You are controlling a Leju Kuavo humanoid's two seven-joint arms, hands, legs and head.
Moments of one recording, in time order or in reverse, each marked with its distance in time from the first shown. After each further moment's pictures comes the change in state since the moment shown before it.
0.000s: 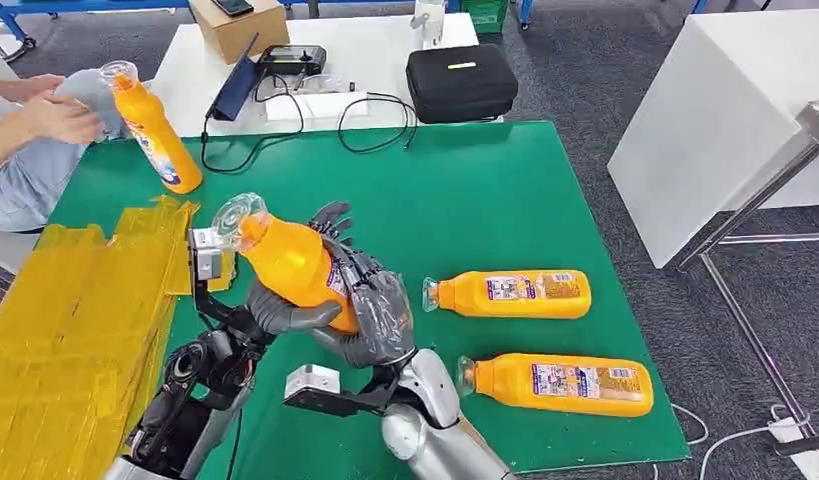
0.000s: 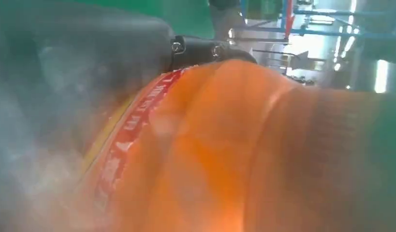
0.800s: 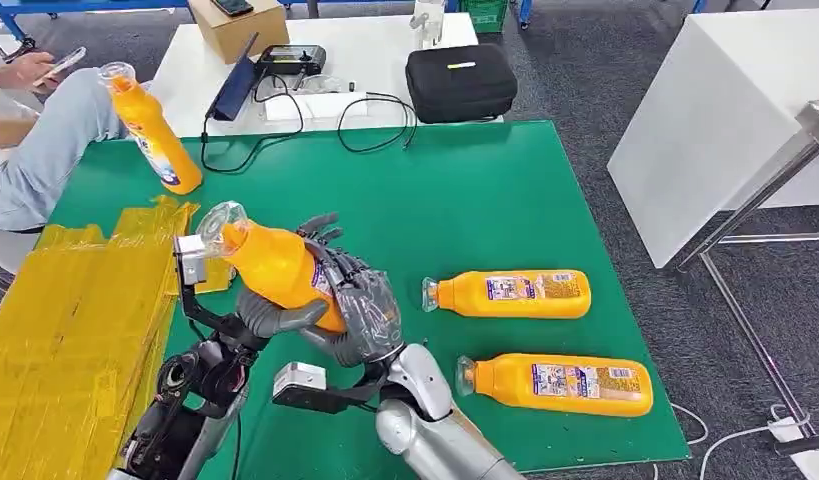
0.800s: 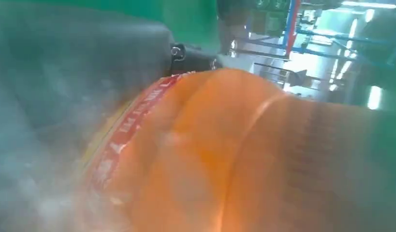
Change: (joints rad) left arm 0.040 -0.005 0.050 -0.006 0.036 0.024 0.001; right arm -0.050 0.006 0.040 0.088 -0.007 -0.001 0.018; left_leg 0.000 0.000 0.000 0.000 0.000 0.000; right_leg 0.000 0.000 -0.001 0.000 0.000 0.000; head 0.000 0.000
